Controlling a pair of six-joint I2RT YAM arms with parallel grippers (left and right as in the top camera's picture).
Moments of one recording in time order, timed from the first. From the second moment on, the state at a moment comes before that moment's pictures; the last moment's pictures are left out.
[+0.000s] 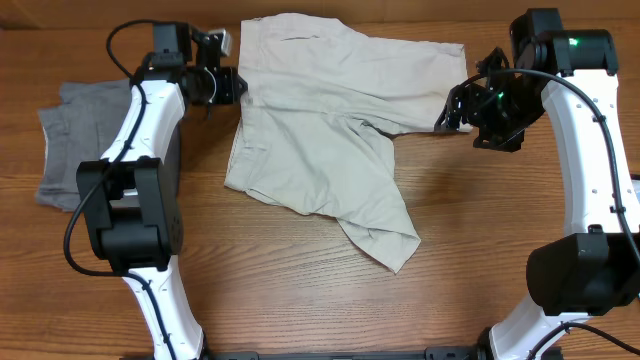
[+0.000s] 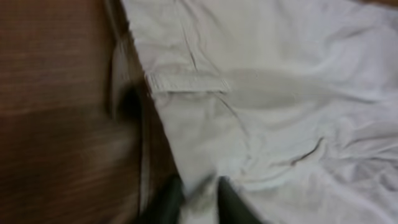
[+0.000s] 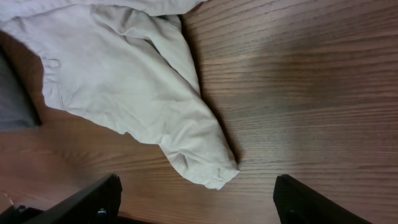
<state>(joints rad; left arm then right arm) 0.03 2.18 1.74 -0.57 0.48 -0.01 -0.01 1.87 1.94 -1.55 -0.36 0.20</state>
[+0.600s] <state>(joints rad) 0.04 2.01 1.74 -1.00 0.35 0.12 -0.05 1.86 1.94 -1.51 -0.33 0.22</state>
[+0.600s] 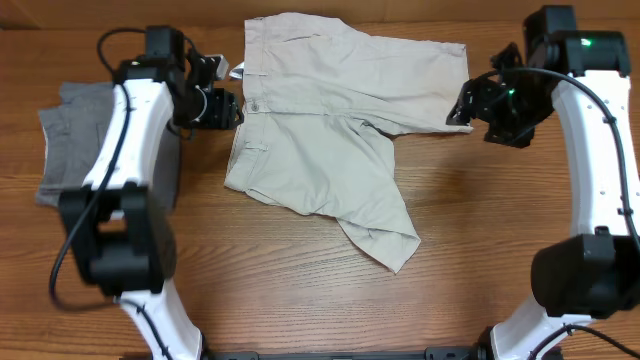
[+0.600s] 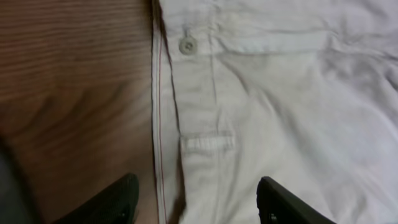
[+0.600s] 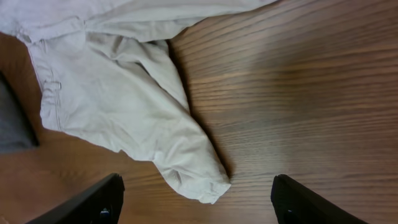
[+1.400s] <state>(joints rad) -0.02 1.89 1.29 -0.80 0.19 0.19 -0.06 1.40 1.94 -1.62 -0.32 0.35</state>
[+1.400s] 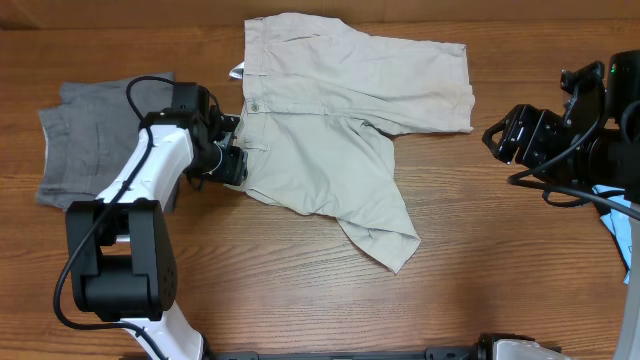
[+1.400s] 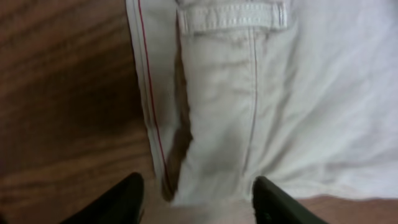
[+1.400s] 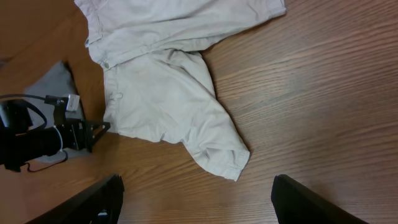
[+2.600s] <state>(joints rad) 0.18 1.88 1.32 -0.95 0.21 0.07 -0.06 1.49 1.26 -1.27 -0.34 0.34</state>
